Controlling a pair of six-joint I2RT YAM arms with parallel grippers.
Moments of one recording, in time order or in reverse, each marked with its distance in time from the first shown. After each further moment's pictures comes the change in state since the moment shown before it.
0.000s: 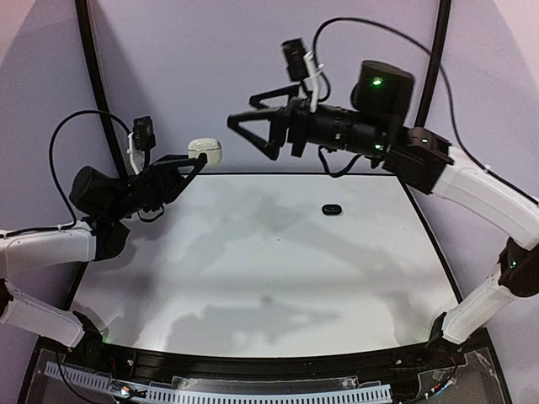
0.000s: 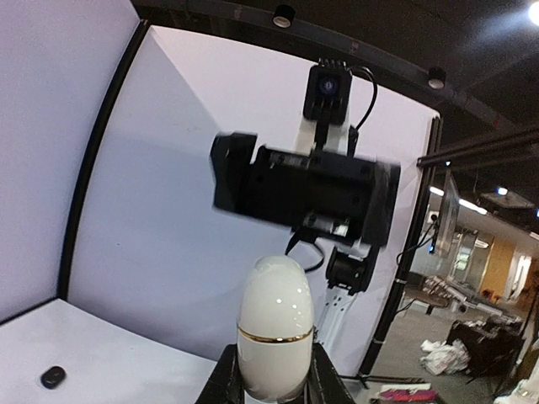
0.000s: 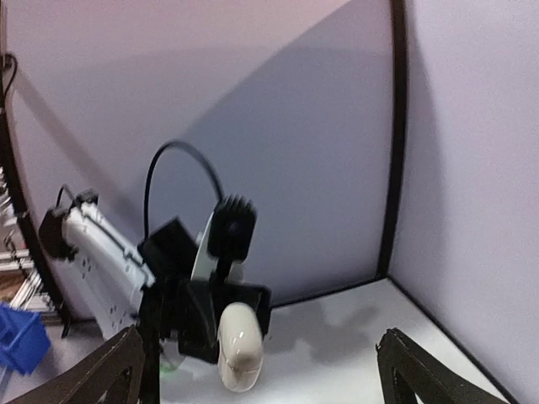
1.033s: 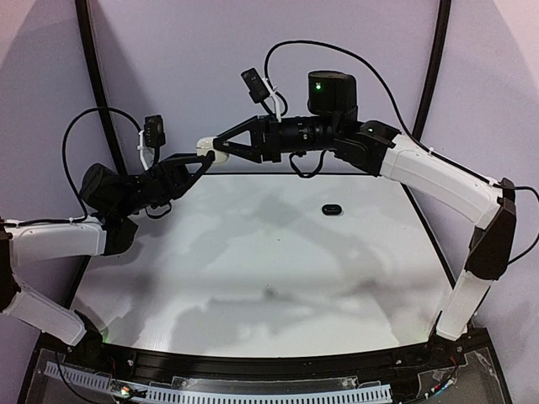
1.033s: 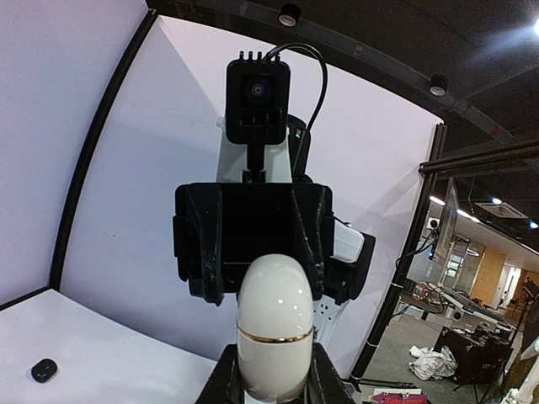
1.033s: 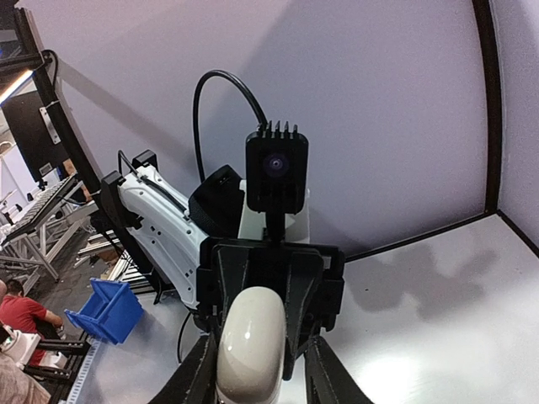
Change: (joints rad) left arm 0.004 0.106 0.056 0.058 0.014 -0.091; right arm -0.132 0.286 0.179 -0.078 -0.487 0.195
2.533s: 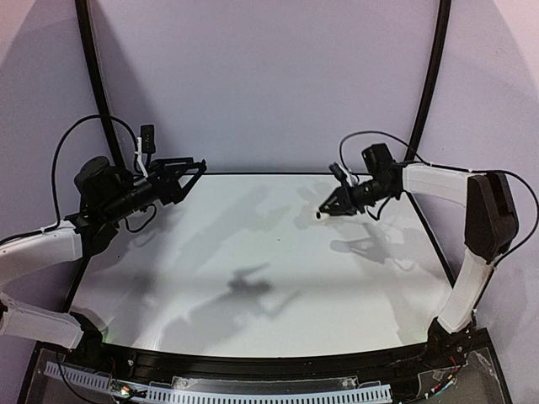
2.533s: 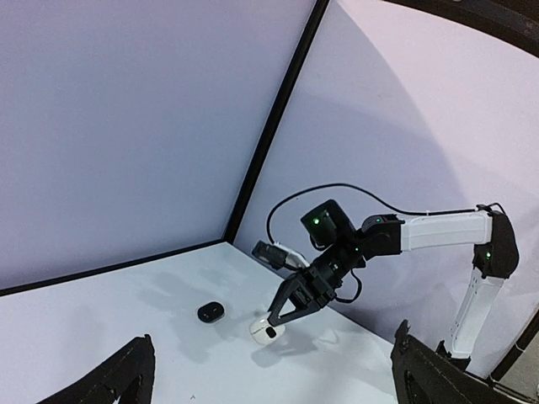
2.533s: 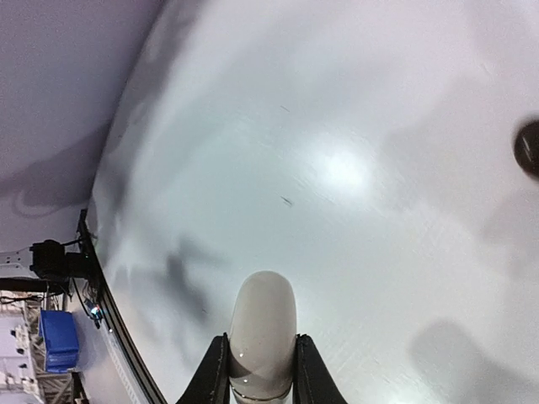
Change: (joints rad) left arm 0.076 -0.196 -0.029 -0.626 -0.349 0.393; right arm -0.578 0.036 -0.484 -0.355 -0.021 -0.098
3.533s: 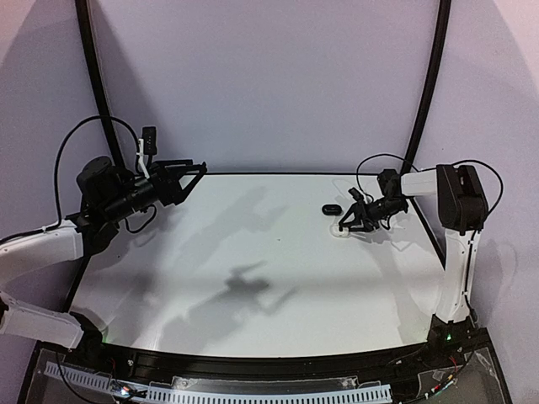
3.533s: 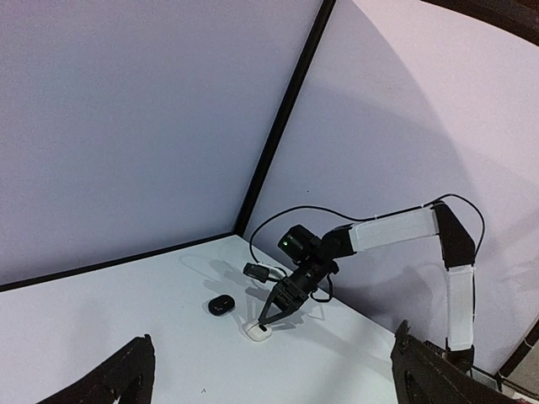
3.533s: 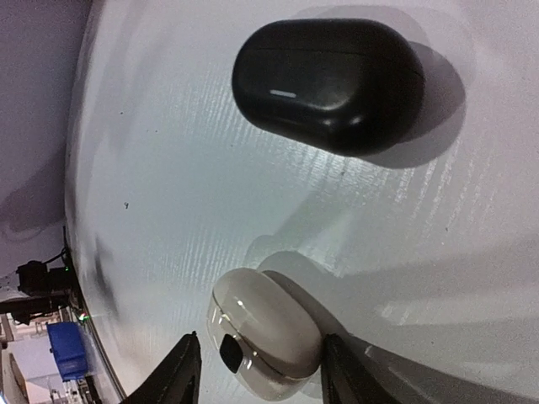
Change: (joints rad) left arm 0.017 0.011 0.000 -0.023 -0.002 0.022; right arm -0.247 0.396 0.164 -0.138 -0.069 -0.215
